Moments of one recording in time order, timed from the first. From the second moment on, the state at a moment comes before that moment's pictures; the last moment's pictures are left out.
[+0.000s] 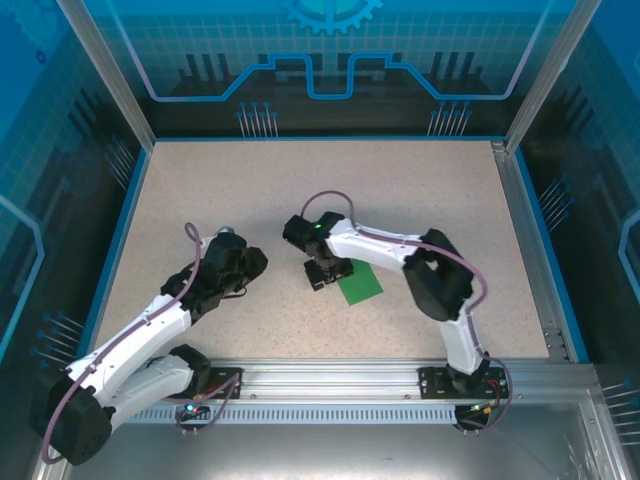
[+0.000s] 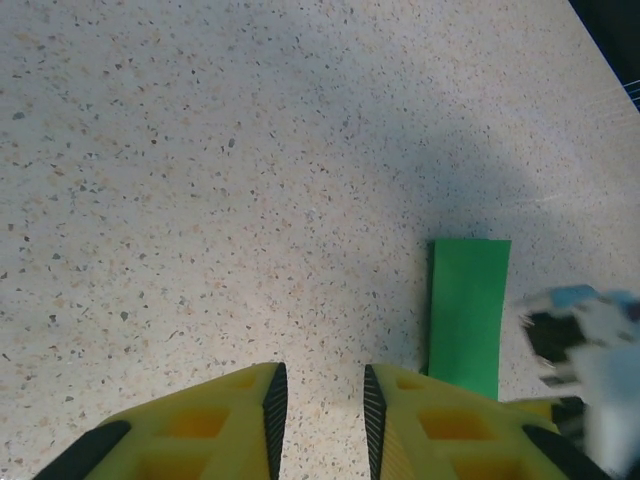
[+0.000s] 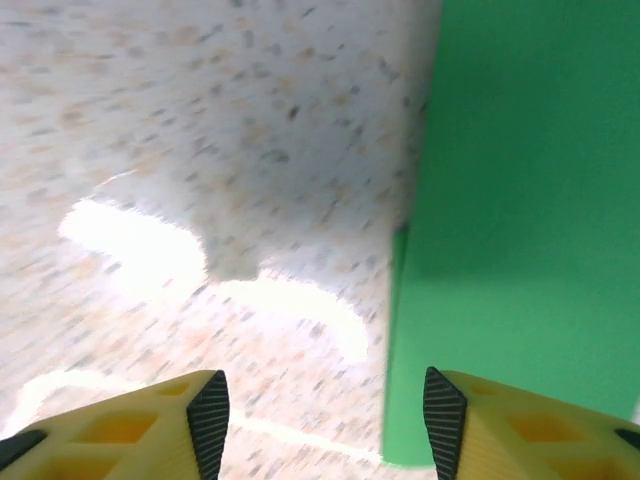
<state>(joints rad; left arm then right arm) -0.48 0.92 0.61 -0.46 -0.12 -1.06 0.89 1.98 1.52 -1.04 0.05 0.52</state>
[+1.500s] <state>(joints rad) -0.55 1.81 1.14 -0.26 0.28 -0.98 0.56 1.38 0.69 -0.20 -0.32 0.97</state>
